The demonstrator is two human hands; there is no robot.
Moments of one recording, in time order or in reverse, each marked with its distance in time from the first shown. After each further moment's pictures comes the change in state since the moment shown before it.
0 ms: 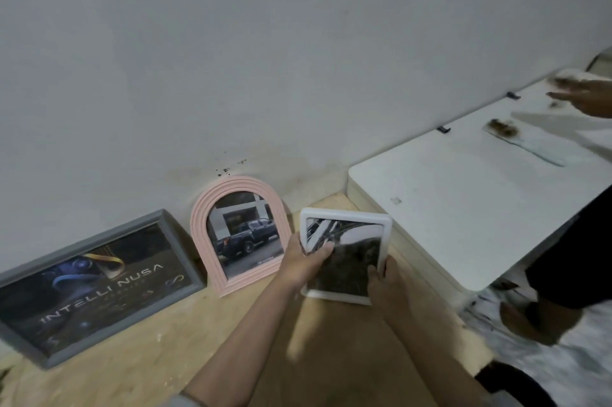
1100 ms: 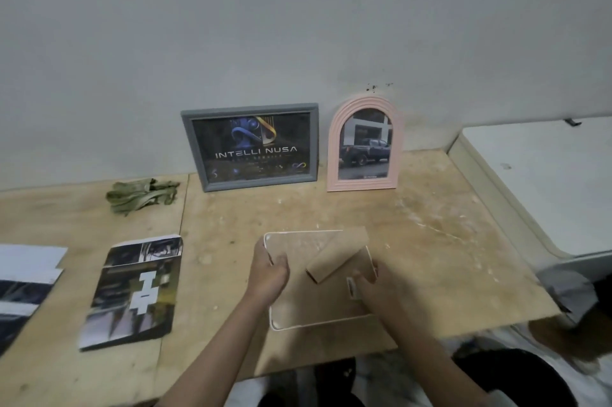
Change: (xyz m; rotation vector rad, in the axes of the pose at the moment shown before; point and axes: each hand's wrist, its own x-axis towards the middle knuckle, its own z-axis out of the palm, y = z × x) left_hand -0.217 -0.208 -0.157 -0.069 0.569 -0.154; right_hand -0.223 0.015 0.107 -0.232 -0.446 0.054
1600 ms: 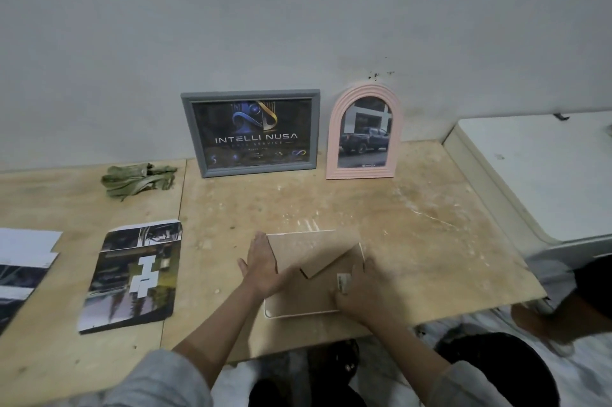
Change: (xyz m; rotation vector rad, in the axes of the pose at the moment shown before) left_hand 0.030 -0.066 -0.005 0.544 -0.173 0.169; right_hand -0.019 0.010 0.034 -0.531 -0.107 -0.230
